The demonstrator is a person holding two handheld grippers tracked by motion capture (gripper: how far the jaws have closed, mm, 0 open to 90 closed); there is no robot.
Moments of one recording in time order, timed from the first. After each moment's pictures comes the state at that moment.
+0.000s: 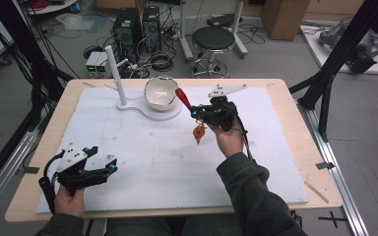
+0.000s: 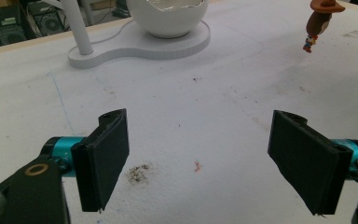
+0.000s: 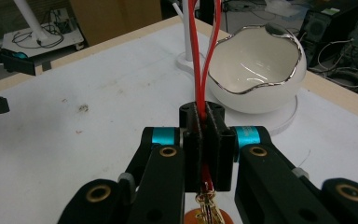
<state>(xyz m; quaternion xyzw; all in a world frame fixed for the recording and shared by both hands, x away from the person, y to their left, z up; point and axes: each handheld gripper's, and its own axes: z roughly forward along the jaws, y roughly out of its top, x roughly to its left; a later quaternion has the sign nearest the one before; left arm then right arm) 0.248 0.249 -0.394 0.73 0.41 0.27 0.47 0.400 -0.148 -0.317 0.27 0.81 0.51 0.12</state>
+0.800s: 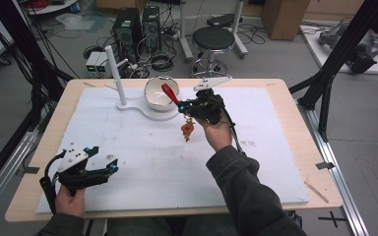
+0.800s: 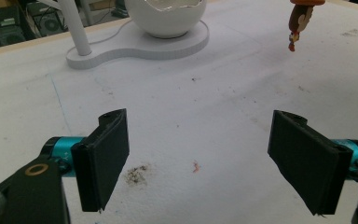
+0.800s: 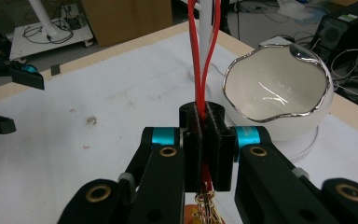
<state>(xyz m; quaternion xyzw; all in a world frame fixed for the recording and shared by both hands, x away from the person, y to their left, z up) 0.249 0.247 -0.394 0.73 0.41 0.27 0.47 0.411 -0.115 -0.304 0.24 0.82 0.50 0.11</state>
